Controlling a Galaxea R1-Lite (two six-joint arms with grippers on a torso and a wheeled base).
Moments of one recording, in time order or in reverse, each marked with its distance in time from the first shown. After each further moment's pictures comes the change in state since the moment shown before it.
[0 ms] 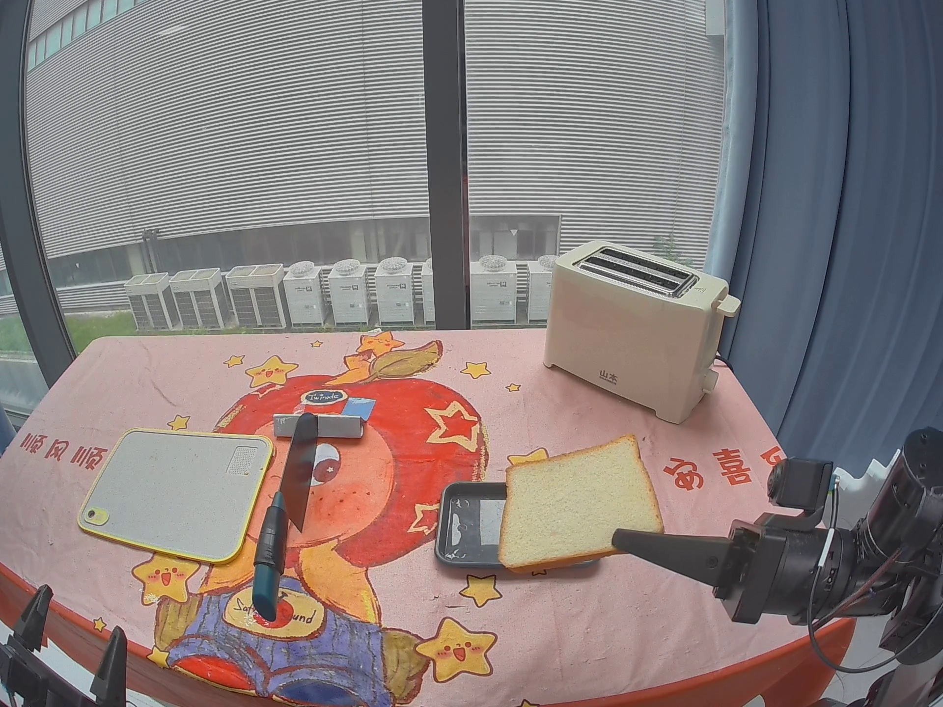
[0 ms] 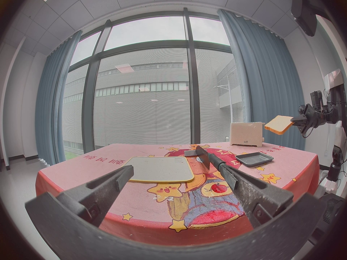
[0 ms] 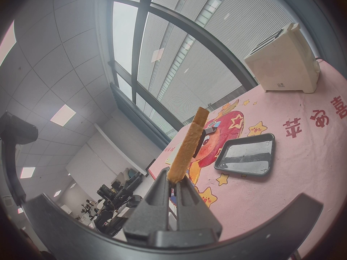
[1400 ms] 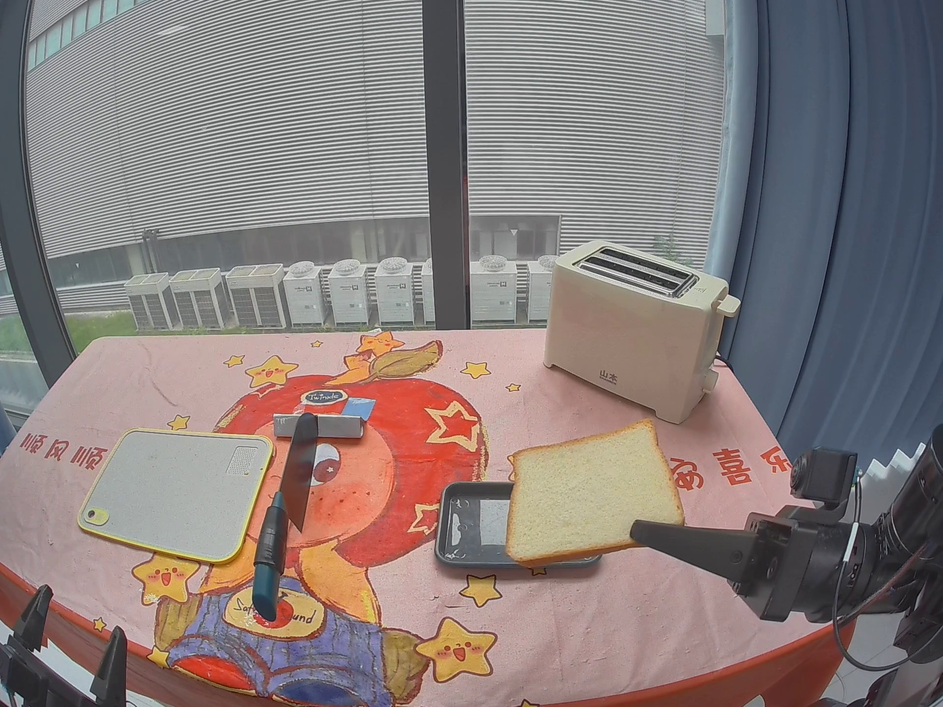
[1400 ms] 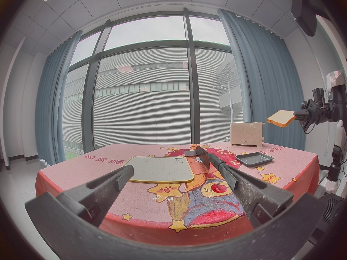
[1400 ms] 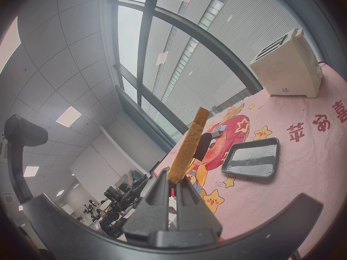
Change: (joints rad) left arm 0.000 0.000 0.000 0.000 0.000 0.000; right arm 0.008 -0.064 0.001 0.008 0.003 0.013
